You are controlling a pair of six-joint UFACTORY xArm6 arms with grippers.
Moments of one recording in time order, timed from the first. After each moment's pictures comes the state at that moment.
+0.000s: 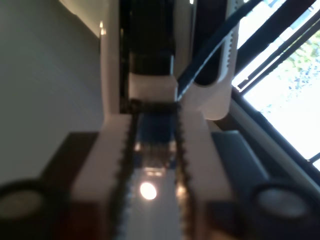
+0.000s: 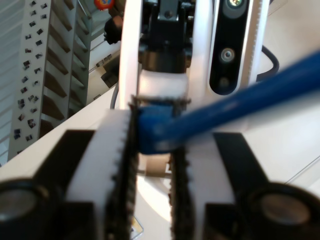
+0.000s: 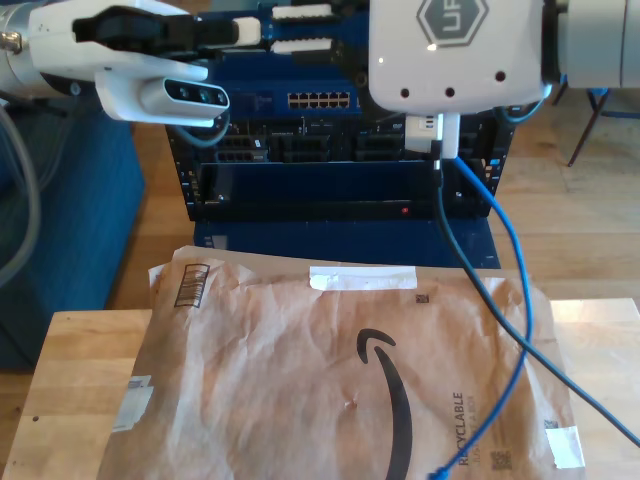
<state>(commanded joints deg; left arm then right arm) 15.3 1.3 -71.4 -95.6 130.0 -115.3 27.1 -37.8 -53.3 62.0 40.3 58.2</state>
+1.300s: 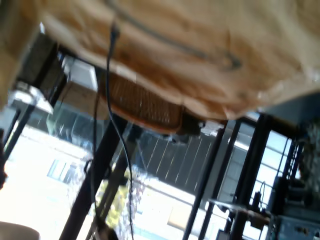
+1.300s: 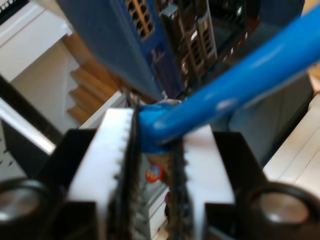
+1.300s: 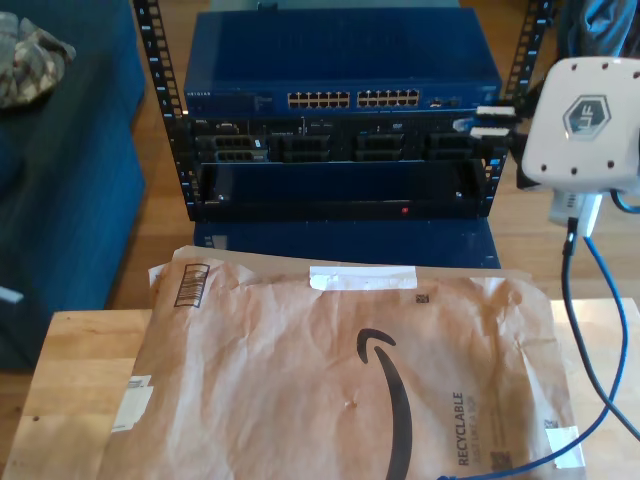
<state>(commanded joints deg) 53.5 -2.3 -64.3 -27.9 112.0 -59.7 6.6 -41.4 -35.0 50.5 33.0 67.7</state>
